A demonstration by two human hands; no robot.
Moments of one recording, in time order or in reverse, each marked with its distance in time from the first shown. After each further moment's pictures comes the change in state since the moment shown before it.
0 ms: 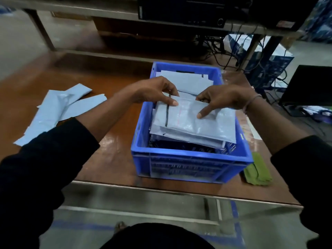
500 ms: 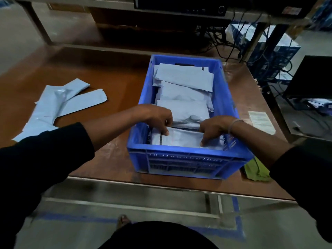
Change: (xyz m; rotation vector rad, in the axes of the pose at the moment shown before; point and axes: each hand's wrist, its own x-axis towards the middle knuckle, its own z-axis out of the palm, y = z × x) left_hand 0.015 -0.036 0.071 0.573 -0.388 -0.226; right_hand 0.017 0.034 0.084 -0.563 -0.272 0.195
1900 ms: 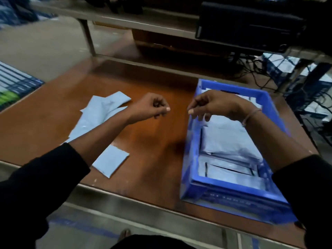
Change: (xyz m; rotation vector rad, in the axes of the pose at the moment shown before) left_hand -0.126 -0.169 -0.015 -0.746 0.770 0.069; right_hand 0.028 -0.130 -0.160 0.718 0.421 -0.415
